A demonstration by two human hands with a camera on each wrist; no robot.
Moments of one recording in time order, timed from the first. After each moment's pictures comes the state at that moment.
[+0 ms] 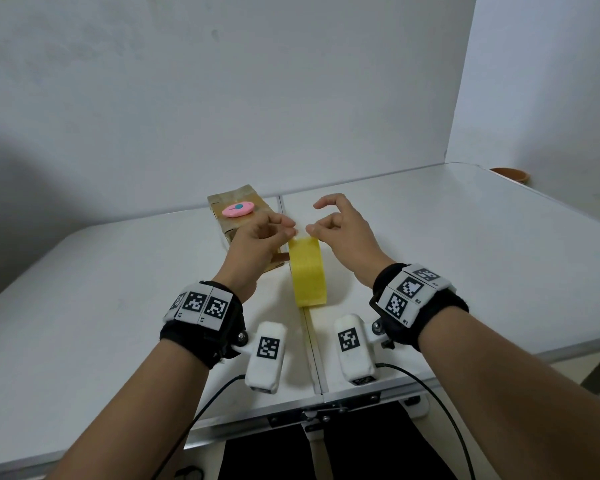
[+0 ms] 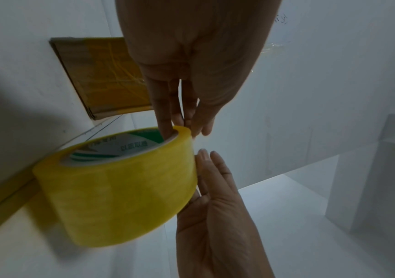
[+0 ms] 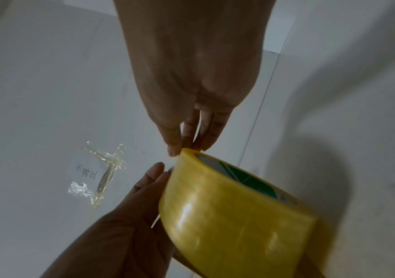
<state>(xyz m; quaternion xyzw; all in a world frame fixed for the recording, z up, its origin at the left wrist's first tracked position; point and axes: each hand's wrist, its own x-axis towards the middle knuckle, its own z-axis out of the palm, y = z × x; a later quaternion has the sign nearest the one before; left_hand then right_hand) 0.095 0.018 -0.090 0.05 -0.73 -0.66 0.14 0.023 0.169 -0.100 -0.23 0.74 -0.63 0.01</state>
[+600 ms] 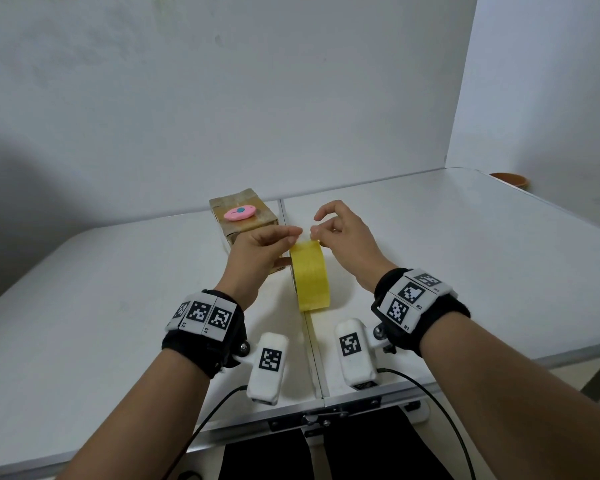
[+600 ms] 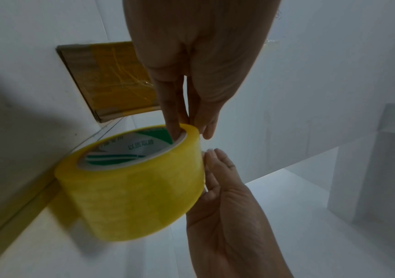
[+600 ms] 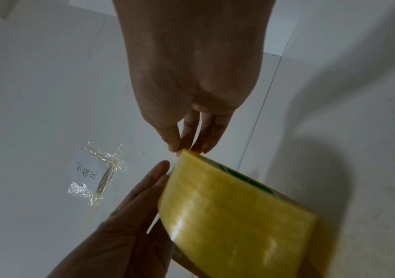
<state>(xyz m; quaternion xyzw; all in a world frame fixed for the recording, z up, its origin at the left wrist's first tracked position) 0.098 0.019 -0.096 0.07 -0.73 -0.66 0.16 0.023 0.167 -0.100 -0.22 0.75 -0.62 0.01</state>
